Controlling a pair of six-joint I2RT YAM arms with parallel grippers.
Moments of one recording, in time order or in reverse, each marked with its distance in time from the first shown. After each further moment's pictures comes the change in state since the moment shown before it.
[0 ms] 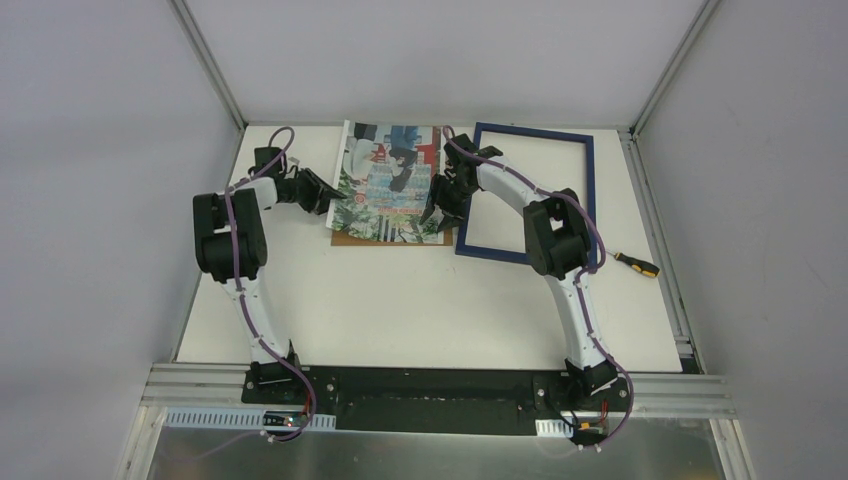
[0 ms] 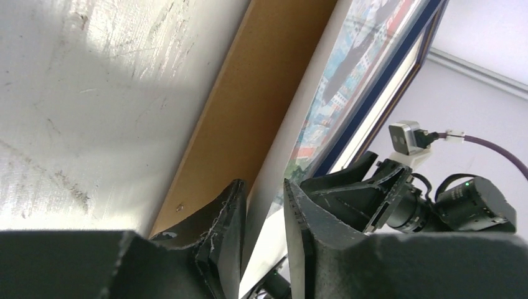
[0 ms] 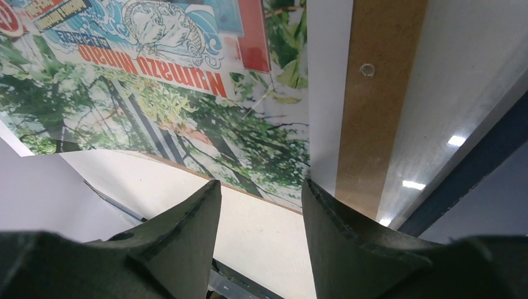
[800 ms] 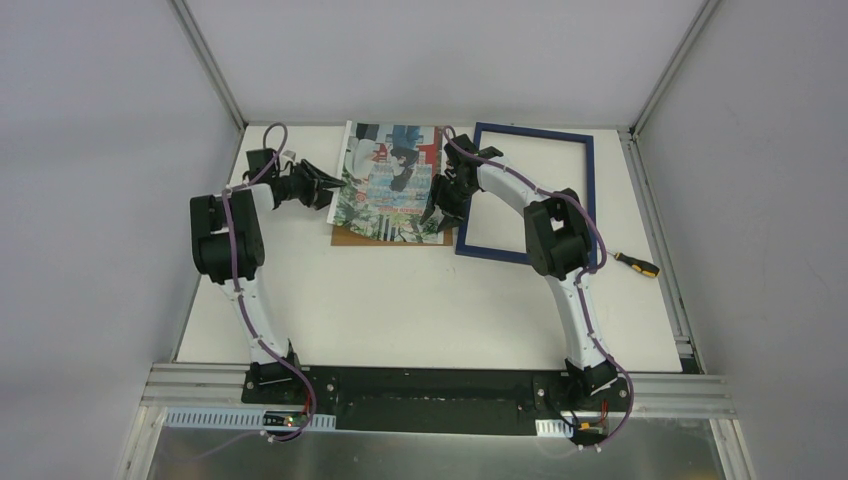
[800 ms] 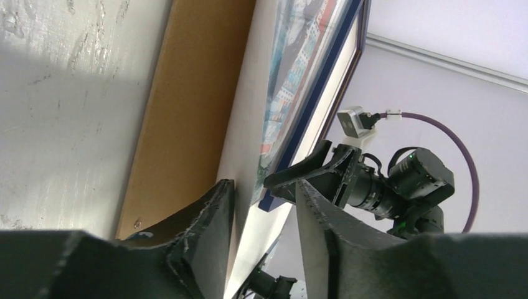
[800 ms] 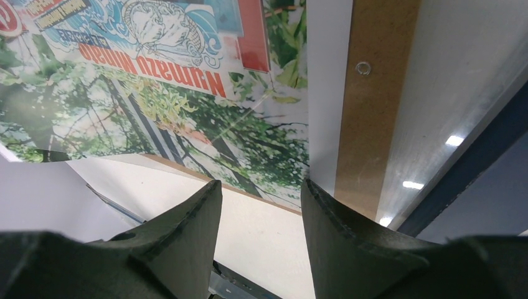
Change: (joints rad) left arm 0.032 -0.011 -0.072 0.285 0.153 -0.137; right arm 0.000 -0.011 -0.018 0.015 0.008 0.013
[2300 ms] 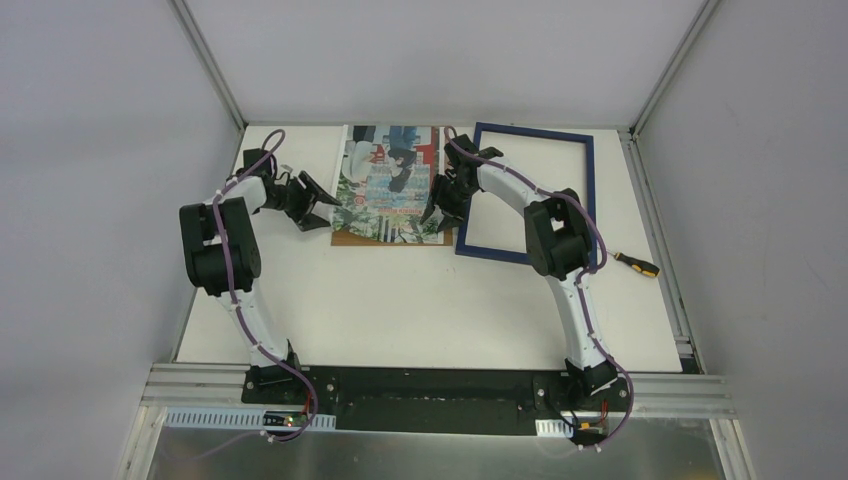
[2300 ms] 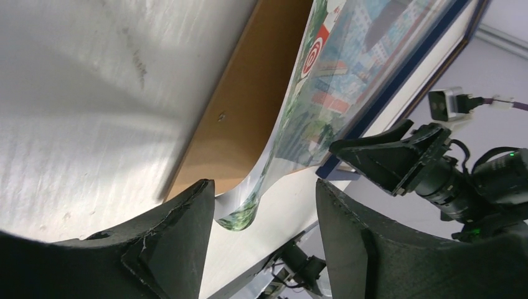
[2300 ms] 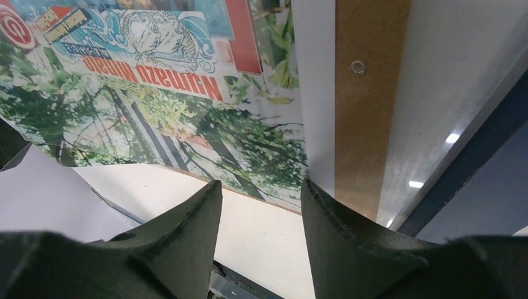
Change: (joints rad) left arm 0.006 -0.116 0.038 -0.565 -0.200 0.310; right arm 0.000 -0.003 -0.005 0.005 0.007 0.025
